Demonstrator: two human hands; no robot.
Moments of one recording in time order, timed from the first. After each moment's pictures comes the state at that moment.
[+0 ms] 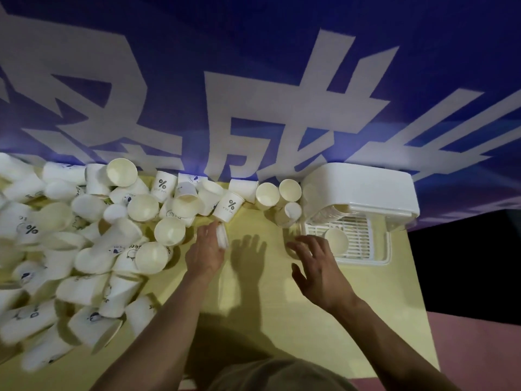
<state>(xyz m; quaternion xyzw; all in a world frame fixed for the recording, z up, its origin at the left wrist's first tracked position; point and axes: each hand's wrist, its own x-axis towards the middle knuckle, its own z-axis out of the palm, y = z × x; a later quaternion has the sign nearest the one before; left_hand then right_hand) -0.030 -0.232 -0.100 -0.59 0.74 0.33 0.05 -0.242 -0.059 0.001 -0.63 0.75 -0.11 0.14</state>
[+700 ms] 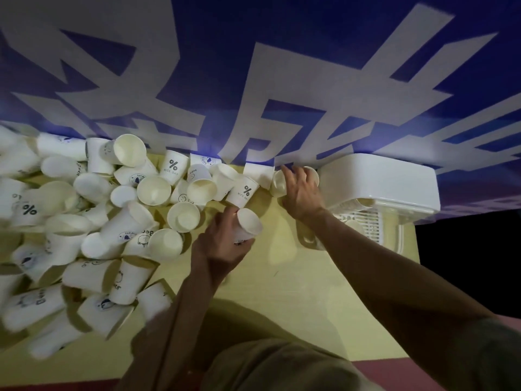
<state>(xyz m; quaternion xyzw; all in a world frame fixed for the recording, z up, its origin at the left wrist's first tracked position) 0.004 -0.232 -0.058 -0.48 0.79 0.37 -0.11 -0.251 -0.234 -0.058 -0.56 0.82 0.07 0.13</state>
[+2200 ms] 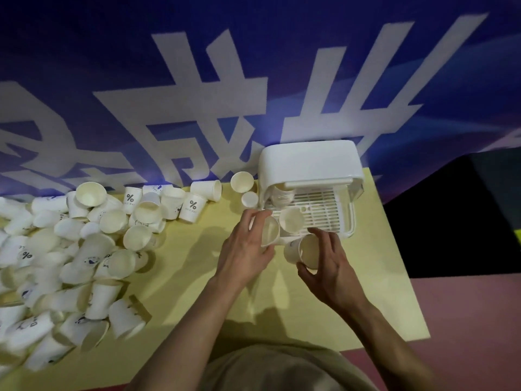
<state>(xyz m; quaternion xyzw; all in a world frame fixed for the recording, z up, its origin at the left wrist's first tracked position) -0.169 -0.099 0.028 -0.36 0.90 0.24 -0.09 -0.315 0.062 0.031 -0.47 0.81 -0.29 0.19</state>
